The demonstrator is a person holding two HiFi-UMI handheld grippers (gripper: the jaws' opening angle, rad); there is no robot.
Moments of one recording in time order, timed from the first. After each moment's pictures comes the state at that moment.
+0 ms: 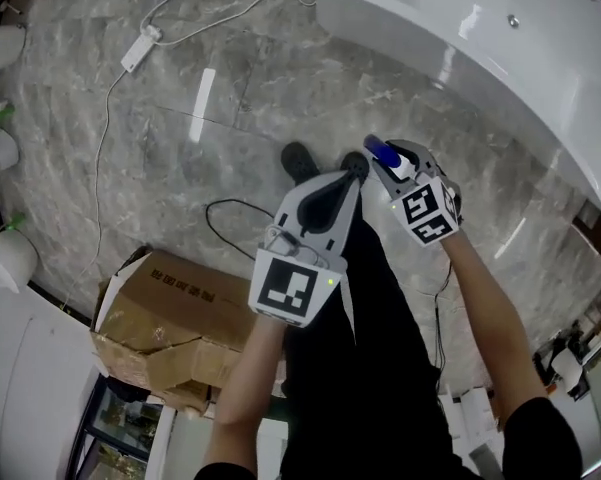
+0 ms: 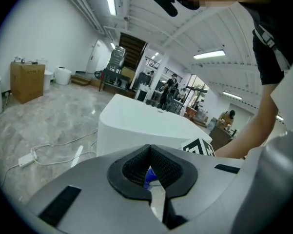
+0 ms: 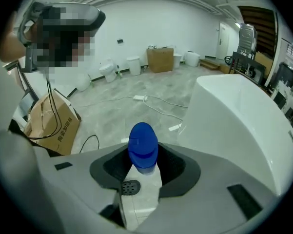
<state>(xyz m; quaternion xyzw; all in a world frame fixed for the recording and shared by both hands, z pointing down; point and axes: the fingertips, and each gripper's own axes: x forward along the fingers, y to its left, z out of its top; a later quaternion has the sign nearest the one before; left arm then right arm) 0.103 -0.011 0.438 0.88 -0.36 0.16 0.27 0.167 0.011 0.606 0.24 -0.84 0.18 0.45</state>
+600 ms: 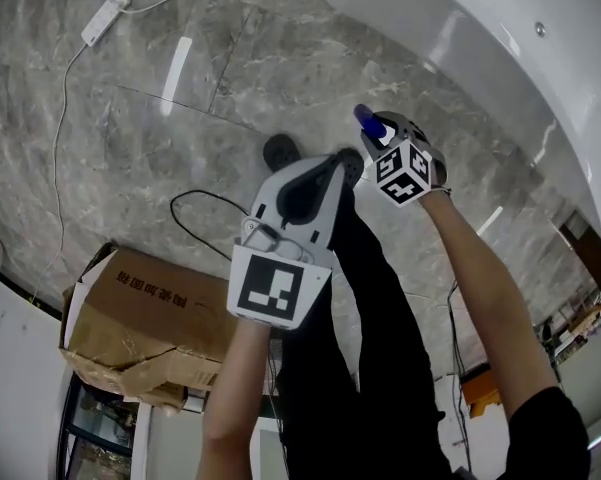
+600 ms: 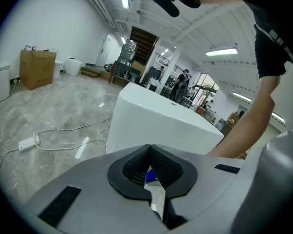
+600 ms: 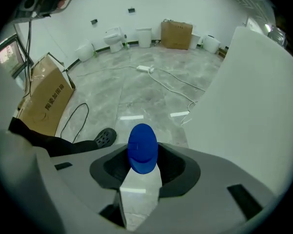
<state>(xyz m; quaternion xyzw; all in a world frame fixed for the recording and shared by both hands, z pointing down) 0.049 -0.044 0.591 0.85 -0.39 0.18 0.30 0.141 -0.019 0.831 0.17 -0.80 0.14 0.57</state>
